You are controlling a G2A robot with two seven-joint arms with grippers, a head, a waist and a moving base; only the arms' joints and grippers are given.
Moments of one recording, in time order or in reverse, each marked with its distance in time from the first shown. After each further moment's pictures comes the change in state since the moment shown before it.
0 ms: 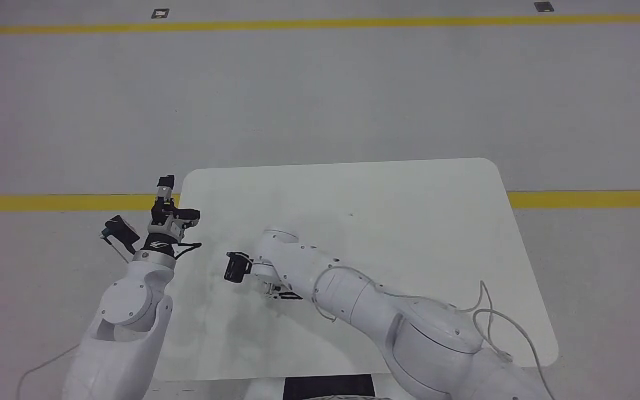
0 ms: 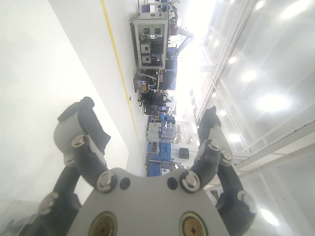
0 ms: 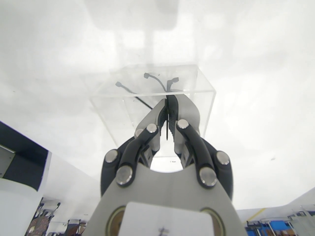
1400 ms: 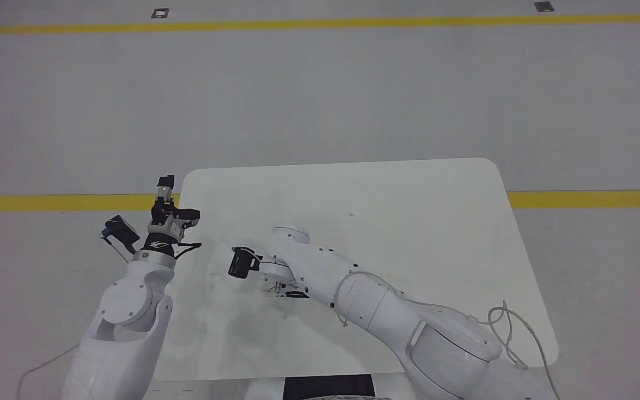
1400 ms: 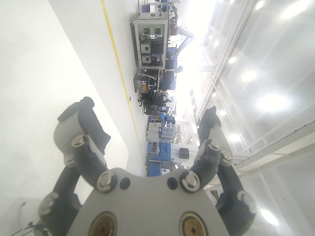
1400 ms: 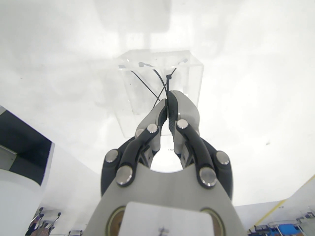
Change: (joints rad) left arm 0.000 0.000 0.000 0.000 0.000 0.000 0.000; right arm -0.095 0.113 0.140 -0.271 -0.105 0.003 0.116
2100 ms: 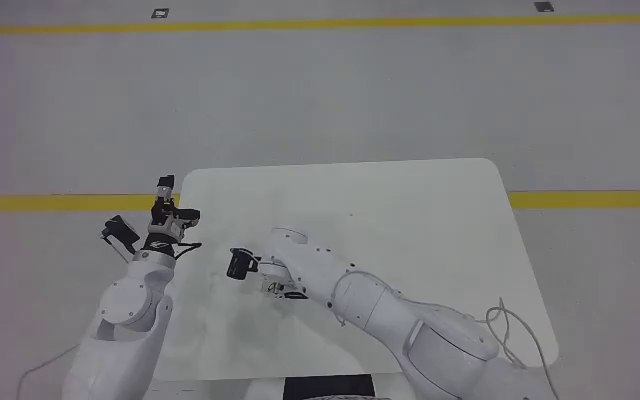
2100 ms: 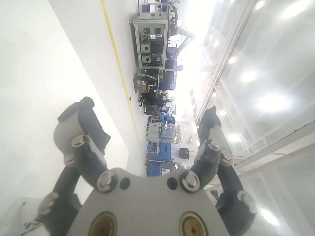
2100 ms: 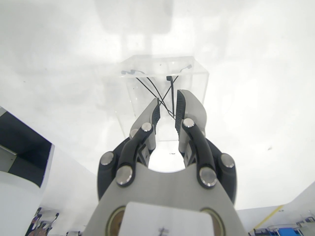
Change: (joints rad) left arm 0.000 0.000 0.000 0.000 0.000 0.000 0.000; right arm 0.013 -0.016 -0.018 0.042 0.012 -0.001 -0.028
